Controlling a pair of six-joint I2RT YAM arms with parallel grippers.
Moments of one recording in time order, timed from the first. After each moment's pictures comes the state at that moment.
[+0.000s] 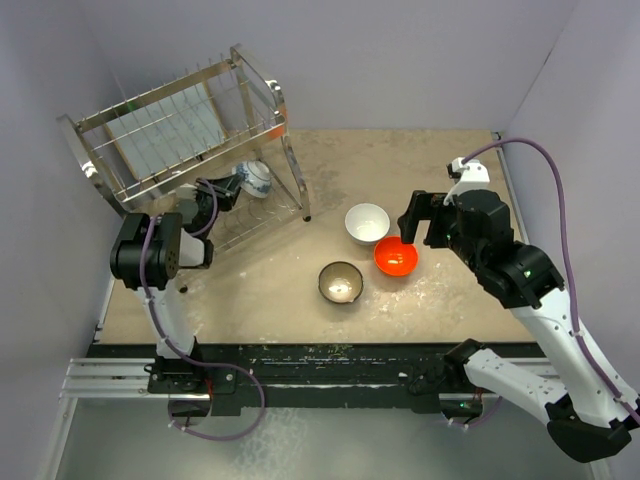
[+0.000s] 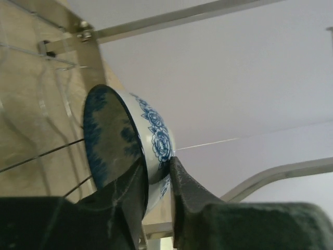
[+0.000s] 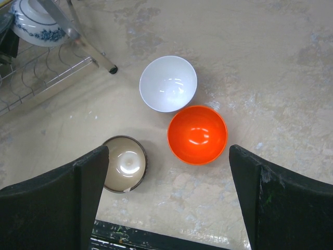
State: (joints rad) left arm 0.00 1.98 0.70 1.42 0.30 -1.36; right arm 0.55 0.89 1.22 -0.82 0.30 0.36
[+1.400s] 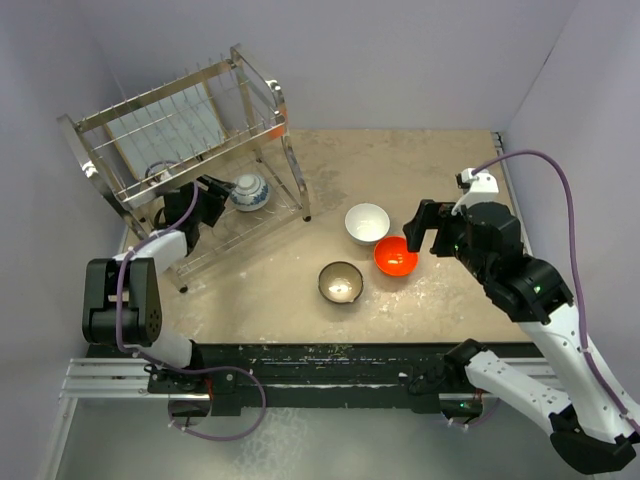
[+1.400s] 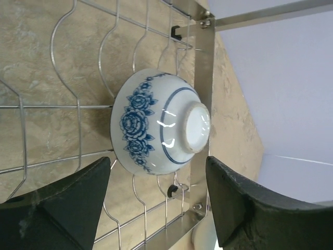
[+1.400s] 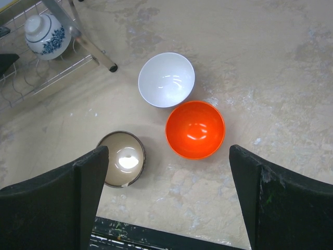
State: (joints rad) left arm 0.03 1.55 0.78 0.29 0.12 -1.06; right arm 0.55 0.81 1.17 -0.82 0.29 0.36
